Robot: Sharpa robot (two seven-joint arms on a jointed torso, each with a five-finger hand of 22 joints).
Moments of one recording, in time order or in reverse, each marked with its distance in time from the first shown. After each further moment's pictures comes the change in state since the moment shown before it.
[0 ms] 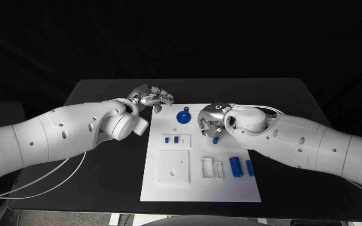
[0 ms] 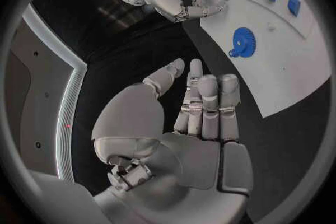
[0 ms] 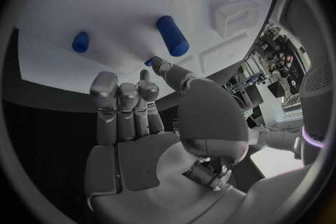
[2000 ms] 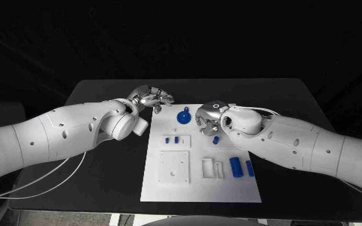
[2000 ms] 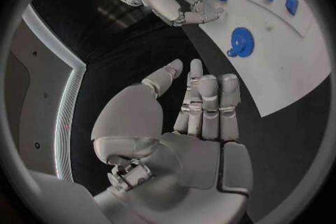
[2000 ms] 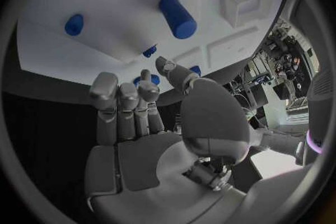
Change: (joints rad) left arm 0.000 -0.001 0.000 -0.005 0.000 0.006 -0.009; left_hand -0.019 -0.004 0.006 0.022 -0.012 -0.015 0.007 0.000 -0.006 0.000 0.000 -0.016 0.005 0.004 0.003 0.000 0.000 -0.003 0.007 0.000 0.000 0.000; right arm -0.004 0.028 -0.003 -0.004 -0.021 -0.060 -0.074; right_hand -0.083 -0.009 -0.005 0.082 0.000 0.007 -0.007 0.012 0.019 0.000 0.000 0.013 -0.006 0.016 -0.016 -0.004 0.022 0.000 0.008 -0.003 0.022 0.000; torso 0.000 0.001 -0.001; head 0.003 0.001
